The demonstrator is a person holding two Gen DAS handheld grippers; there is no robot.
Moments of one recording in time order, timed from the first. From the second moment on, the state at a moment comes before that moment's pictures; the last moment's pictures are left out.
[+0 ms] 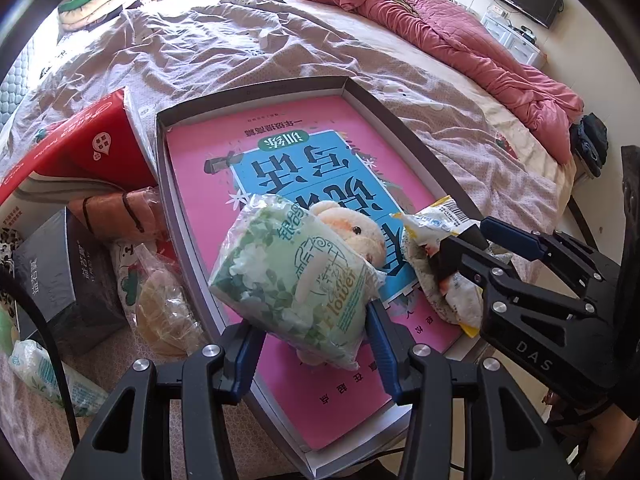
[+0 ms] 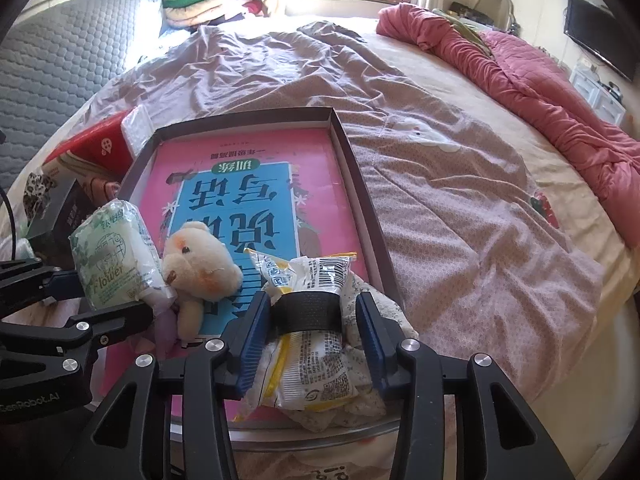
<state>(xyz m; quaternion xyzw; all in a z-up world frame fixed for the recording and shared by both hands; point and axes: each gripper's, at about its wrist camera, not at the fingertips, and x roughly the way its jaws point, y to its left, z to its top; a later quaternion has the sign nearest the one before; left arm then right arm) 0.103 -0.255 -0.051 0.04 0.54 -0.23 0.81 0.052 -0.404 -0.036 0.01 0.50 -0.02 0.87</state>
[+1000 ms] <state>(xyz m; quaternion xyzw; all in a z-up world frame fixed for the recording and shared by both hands) 0.090 -0.248 -0.049 0.05 0.54 -0.23 0.81 0.046 -0.404 -0.011 0.03 0.47 -0.03 0.88</state>
